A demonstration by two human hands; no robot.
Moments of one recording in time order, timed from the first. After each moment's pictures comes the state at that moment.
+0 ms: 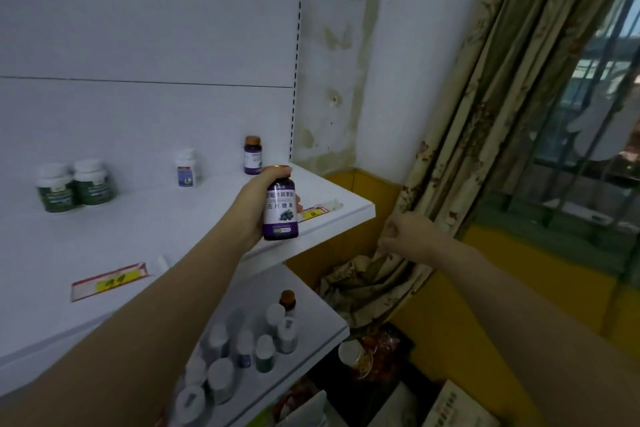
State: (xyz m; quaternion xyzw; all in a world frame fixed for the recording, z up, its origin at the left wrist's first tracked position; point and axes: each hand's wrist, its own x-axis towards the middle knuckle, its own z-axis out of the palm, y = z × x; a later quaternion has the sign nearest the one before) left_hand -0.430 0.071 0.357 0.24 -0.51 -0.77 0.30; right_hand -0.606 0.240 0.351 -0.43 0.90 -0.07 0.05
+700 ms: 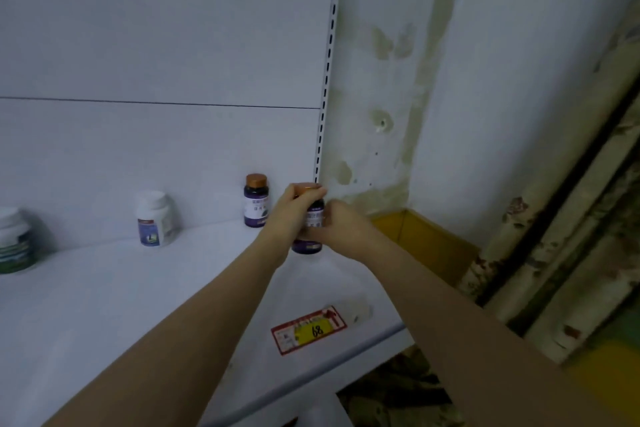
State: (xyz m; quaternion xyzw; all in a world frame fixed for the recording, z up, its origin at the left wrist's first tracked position) left_hand -0.625 -0.087 0.352 0.32 -0.55 -0.64 0.42; right_hand -0.713 -0.034 0.357 -0.58 0.74 -0.30 0.15
